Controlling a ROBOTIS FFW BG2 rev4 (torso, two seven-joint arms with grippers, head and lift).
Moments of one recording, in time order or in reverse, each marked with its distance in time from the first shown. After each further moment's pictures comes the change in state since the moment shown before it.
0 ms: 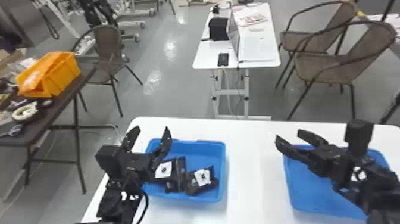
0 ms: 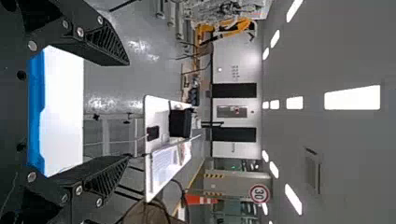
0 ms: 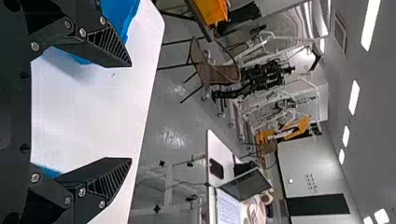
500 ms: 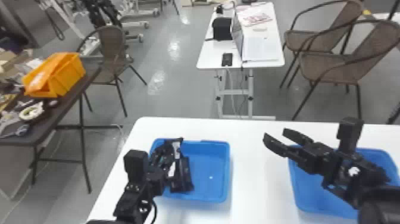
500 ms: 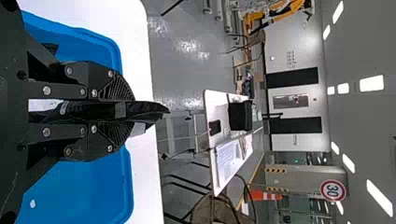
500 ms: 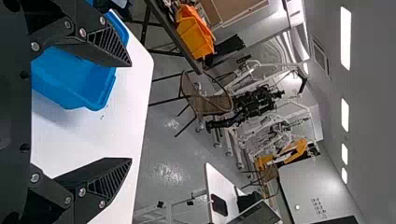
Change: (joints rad) left arm -0.008 0.000 -0.013 0.034 -0.131 0.223 -0.024; right arm -0.066 0.001 0.065 0.102 -0.135 -0.007 0.071
